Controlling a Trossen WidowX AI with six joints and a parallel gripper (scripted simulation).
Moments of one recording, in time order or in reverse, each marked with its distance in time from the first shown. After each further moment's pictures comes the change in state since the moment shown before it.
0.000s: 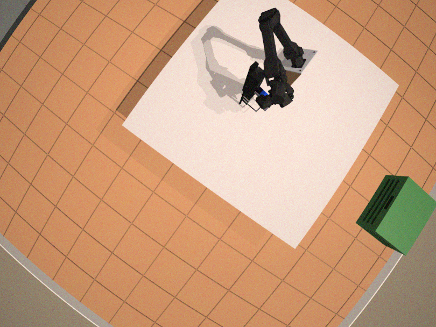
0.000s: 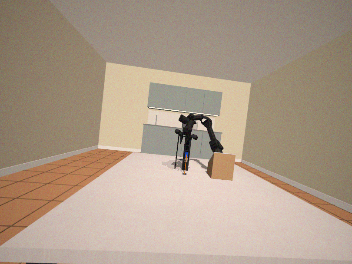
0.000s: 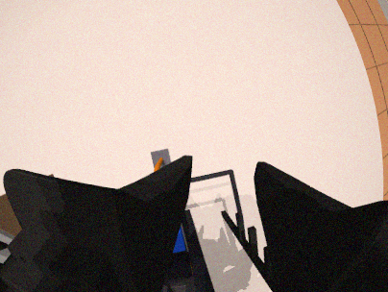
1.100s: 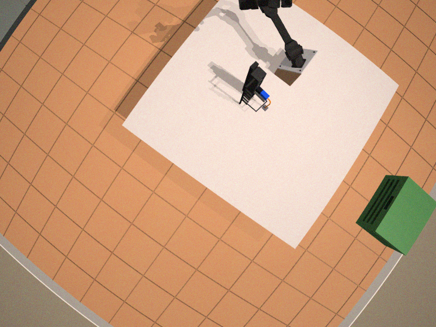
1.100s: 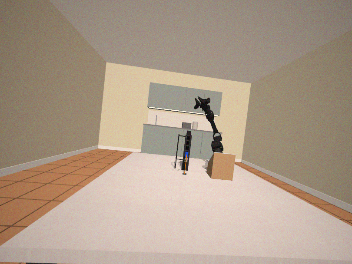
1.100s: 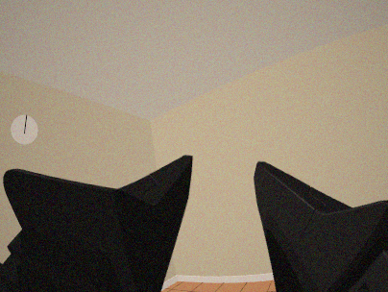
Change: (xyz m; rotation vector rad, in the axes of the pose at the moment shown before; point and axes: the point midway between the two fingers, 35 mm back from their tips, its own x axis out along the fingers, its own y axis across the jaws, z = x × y) arm -0.450 -0.049 -0.121 0.696 -1.827 -0.495
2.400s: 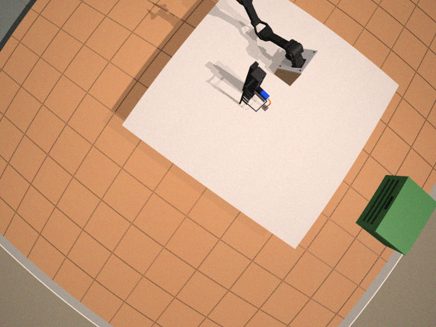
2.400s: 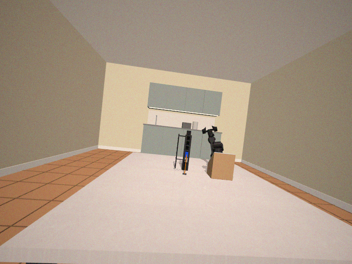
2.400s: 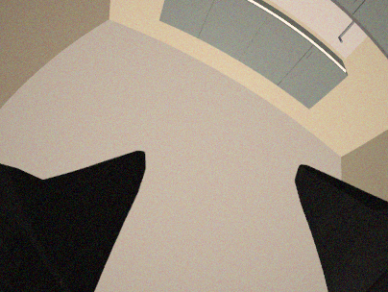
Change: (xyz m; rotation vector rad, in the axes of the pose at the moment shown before) arm -0.437 -0.243 0.119 0.750 -1.485 0.001
